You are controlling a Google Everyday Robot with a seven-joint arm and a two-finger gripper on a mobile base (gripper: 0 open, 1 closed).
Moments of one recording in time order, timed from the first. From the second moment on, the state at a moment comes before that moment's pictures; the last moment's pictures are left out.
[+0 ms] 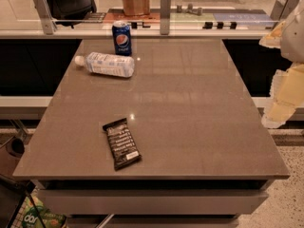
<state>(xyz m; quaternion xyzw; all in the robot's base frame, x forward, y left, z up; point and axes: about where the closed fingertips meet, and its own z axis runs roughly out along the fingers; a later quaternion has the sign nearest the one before) 0.438 -0.214 0.984 -0.60 0.78 -0.04 0.17</state>
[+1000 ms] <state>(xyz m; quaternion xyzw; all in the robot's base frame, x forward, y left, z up) 0.450 -0.217 0.990 -0.58 0.78 -0.03 0.23</state>
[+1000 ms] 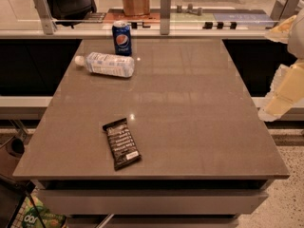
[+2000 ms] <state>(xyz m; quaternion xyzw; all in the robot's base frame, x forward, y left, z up) 0.543 -0.185 1.000 -0.45 0.78 0.02 0.44</state>
